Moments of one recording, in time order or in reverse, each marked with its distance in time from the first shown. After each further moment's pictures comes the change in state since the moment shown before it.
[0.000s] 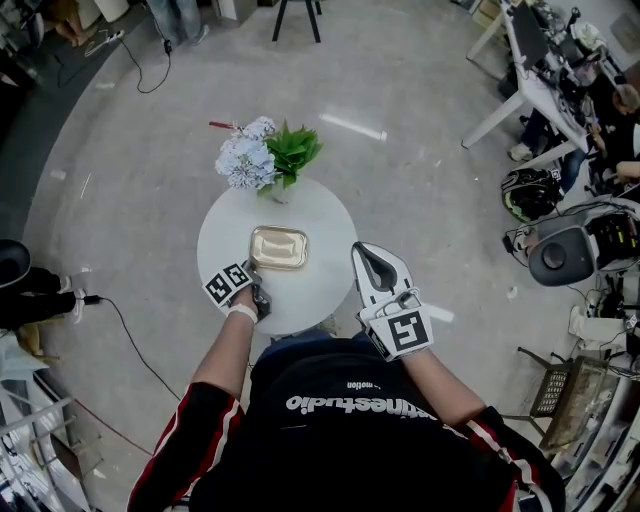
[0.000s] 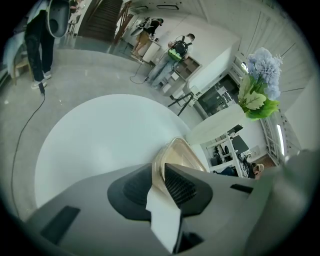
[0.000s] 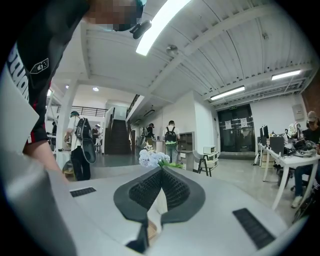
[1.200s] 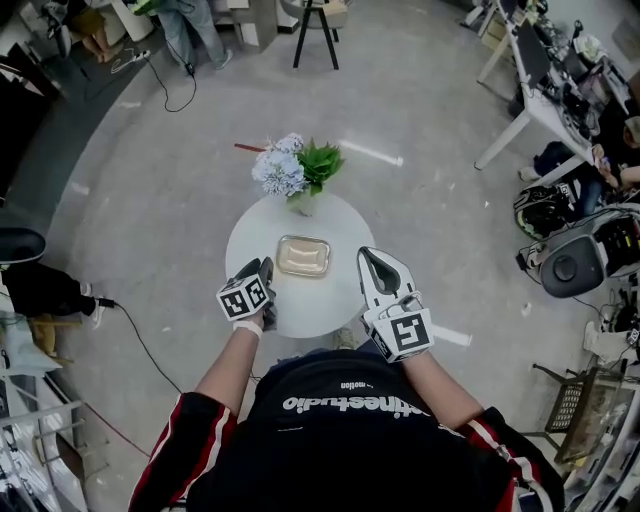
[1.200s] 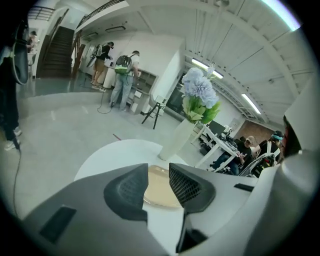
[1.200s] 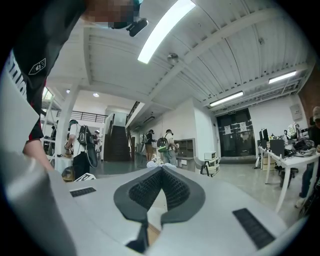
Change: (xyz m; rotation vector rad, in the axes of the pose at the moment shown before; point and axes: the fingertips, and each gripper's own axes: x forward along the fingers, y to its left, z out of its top) left arm -0.098 -0.058 0.044 0.452 -0.156 -0.140; right arm -0.011 0.044 0.037 0.010 -0.082 -0.011
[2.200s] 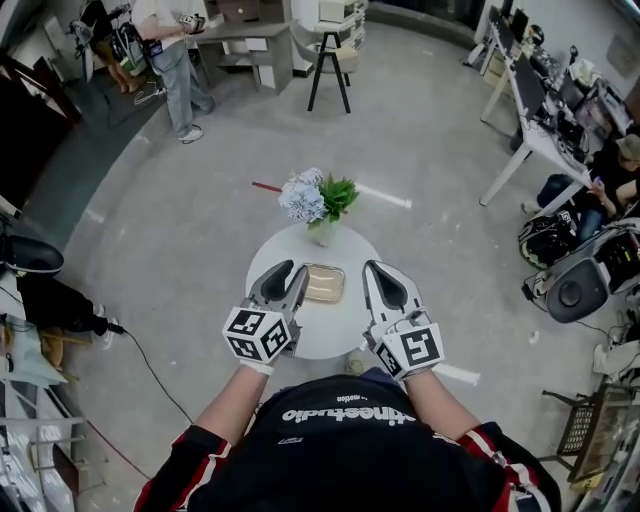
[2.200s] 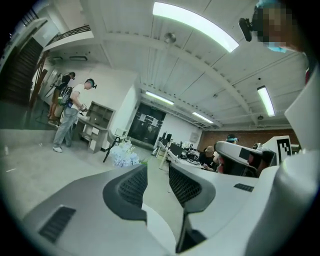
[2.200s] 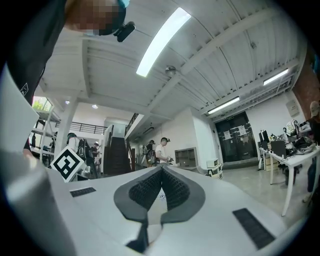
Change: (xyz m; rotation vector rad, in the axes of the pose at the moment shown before) left arm -0.161 -0.175 0.114 0.313 -0.333 -0.386; right arm -0.019 0.042 0.079 0.060 -0.127 -0.001
